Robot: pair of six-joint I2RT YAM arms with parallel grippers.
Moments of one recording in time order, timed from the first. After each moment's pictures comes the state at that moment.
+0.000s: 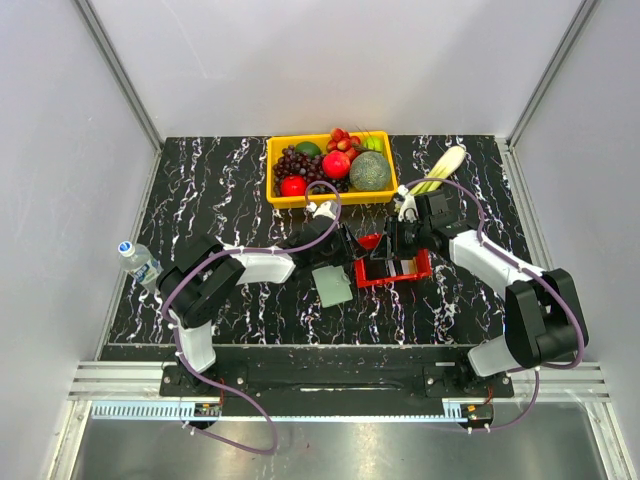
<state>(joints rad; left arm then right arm) -0.80 1.84 0.95 0.34 0.04 -0.96 0.33 1.46 0.89 -0.31 -0.50 0.35</state>
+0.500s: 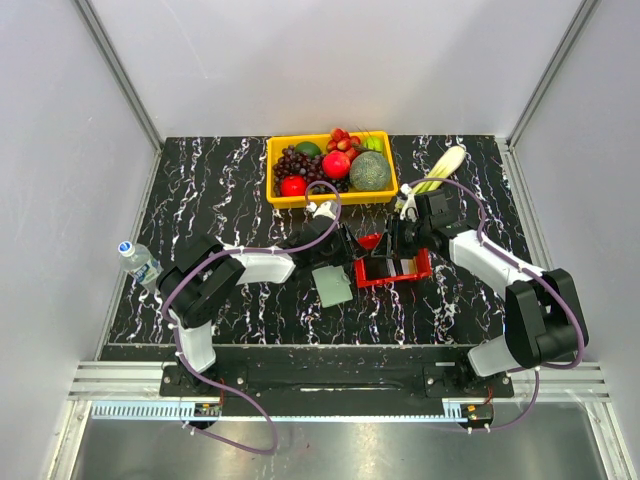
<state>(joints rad) -0.80 1.84 0.95 0.34 0.04 -0.96 0.33 1.46 0.89 -0.30 -0.46 0.40</state>
